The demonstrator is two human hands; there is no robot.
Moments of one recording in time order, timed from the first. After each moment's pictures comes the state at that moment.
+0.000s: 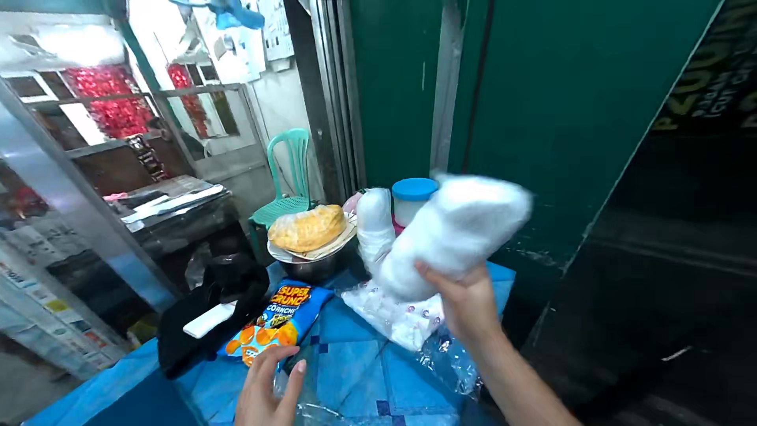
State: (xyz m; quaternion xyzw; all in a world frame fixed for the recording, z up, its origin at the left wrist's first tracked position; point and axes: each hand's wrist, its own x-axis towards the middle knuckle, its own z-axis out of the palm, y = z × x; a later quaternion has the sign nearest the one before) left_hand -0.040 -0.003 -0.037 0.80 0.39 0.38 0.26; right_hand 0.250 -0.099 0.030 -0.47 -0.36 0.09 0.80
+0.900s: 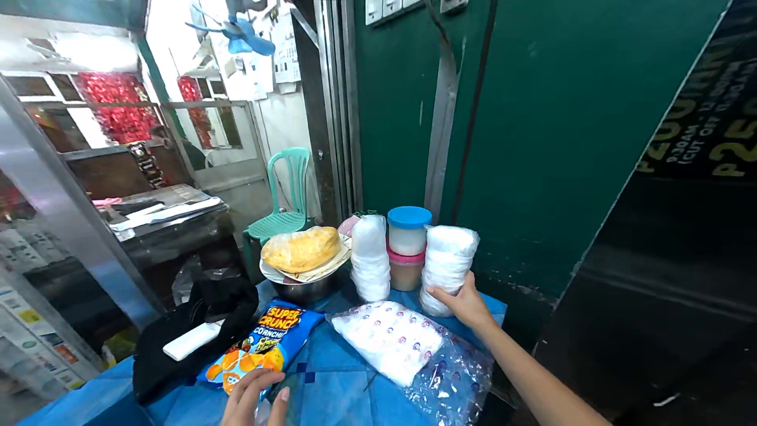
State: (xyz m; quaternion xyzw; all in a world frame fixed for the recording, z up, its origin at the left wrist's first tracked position) left_hand -0.034 -0.001 -0.044 0.80 0.37 0.42 0.24; right_hand 0.432 -0.057 -0.068 -0.75 -0.35 0.06 0.56
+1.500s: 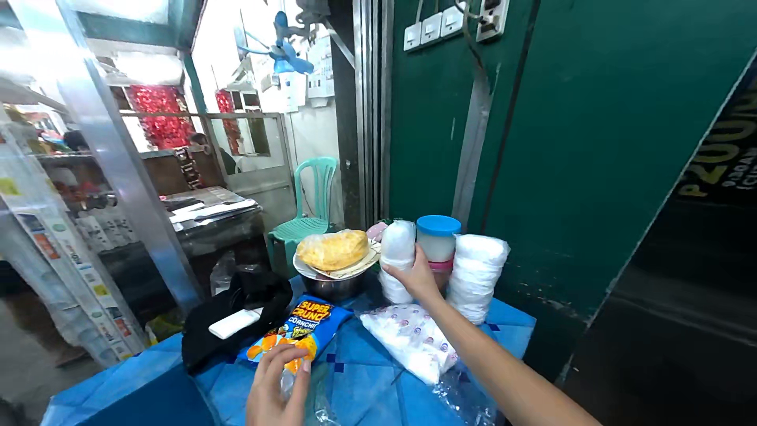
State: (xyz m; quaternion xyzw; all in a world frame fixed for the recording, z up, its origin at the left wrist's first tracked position) left_hand -0.044 0.001 -0.029 0.75 0.36 0.50 0.25; right_hand 0.321 0.048 0.012 -0.68 -0.43 0.07 0.59
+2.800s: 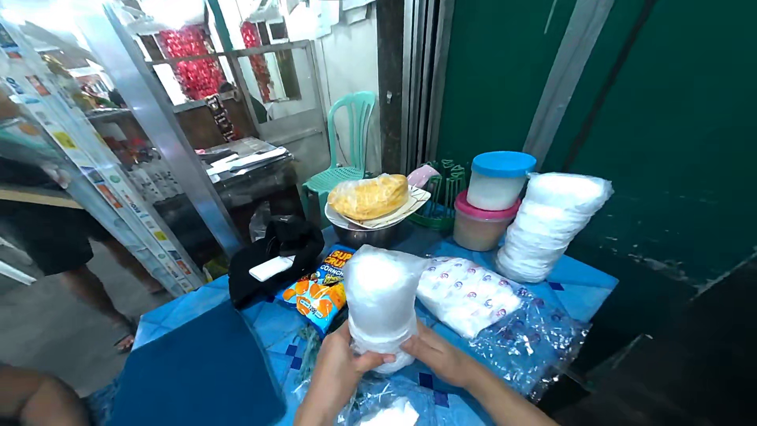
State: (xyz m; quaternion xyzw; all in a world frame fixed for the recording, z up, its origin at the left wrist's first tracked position) left_hand -0.018 -0.017 -0.052 0.76 0.39 0.30 0.42; right_hand 0.199 -0.070 -0.088 -0.40 -0.69 0.35 0.49
